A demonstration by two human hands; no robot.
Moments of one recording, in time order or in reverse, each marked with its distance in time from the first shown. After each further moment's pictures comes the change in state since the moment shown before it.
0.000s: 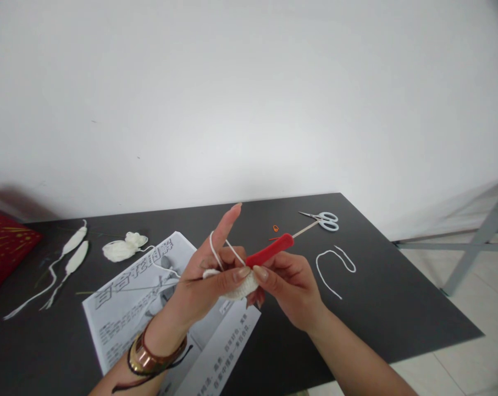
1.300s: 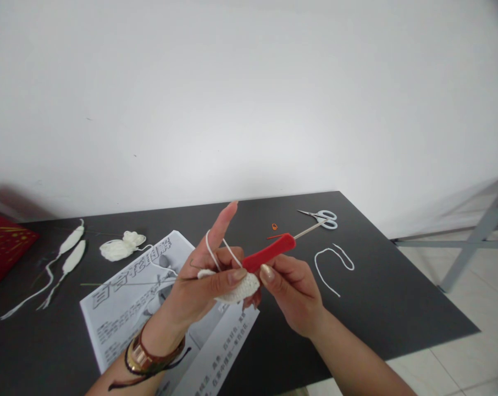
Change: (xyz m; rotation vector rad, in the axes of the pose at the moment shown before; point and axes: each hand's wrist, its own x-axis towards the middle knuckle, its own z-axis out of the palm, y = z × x) left_hand 0.000 -0.001 0.006 -0.030 0.005 0.011; right_hand -0.009 -0.003 -0.005 -0.114 -0.092 -0.114
